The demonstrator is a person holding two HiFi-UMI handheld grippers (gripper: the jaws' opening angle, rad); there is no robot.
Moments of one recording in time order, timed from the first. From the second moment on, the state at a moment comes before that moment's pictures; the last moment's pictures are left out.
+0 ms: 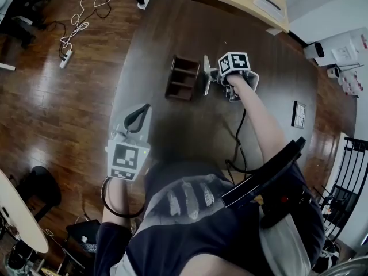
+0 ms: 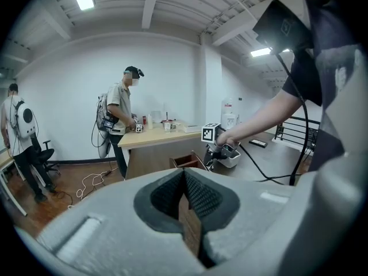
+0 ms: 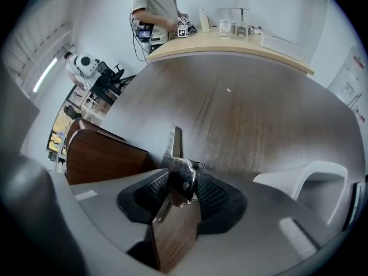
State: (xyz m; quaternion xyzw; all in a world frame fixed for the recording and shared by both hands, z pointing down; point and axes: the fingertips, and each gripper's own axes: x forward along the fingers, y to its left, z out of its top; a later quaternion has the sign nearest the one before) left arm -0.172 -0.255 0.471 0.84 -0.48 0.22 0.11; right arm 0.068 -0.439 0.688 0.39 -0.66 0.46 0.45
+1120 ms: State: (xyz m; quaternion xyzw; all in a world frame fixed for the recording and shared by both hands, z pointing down) left arm -0.144 -0.257 0.464 0.85 -0.46 0.23 0.10; right arm 0.033 -0.445 0.551 0.35 -0.82 0.40 0.22
